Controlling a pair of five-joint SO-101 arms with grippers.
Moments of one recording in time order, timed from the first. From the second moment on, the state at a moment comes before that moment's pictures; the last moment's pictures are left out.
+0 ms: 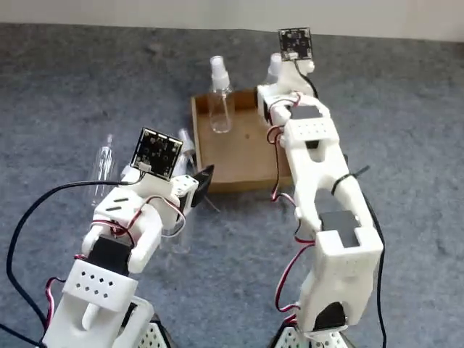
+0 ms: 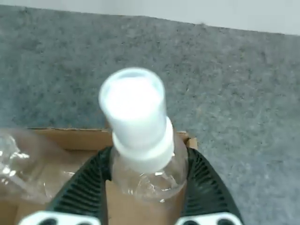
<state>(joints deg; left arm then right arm) 12.0 -65.0 66.2 35.8 0.0 -12.1 21.1 -5.1 27.1 0.4</state>
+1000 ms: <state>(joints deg) 12.0 -65.0 66.2 35.8 0.0 -14.2 24.0 -6.9 27.0 0.0</state>
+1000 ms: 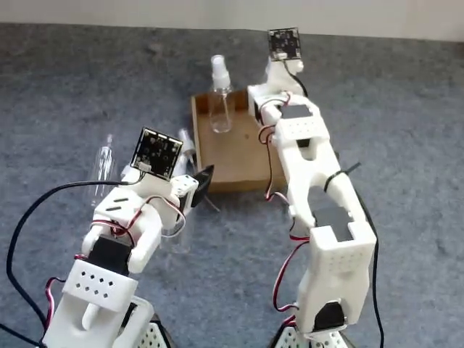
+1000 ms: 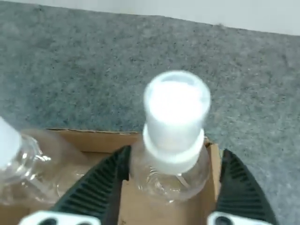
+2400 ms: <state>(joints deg) -27.8 -46.3 25.6 68.3 -13.1 -38.2 22.0 -55.7 100.1 -1.8</state>
